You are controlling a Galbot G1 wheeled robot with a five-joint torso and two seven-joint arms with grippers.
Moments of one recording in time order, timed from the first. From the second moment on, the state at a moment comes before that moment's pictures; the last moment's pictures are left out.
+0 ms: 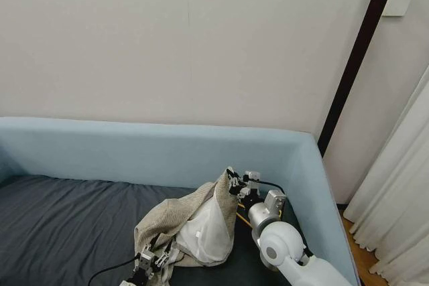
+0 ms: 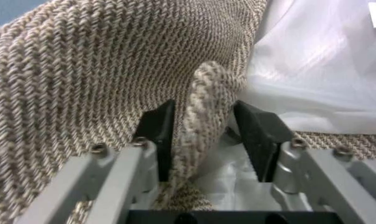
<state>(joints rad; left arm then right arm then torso) 1.16 -1.33 -0.48 -1.06 -0.10 -0.60 0.33 -0.83 1.15 -0.10 1.84 0.87 -0.14 0.38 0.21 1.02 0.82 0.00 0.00</state>
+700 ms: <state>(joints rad) 1.33 -1.10 -0.53 -1.62 -0.34 -0.58 0.22 -0.78 1.05 -0.04 1.92 0.87 -0.10 0.38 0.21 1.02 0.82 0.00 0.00</state>
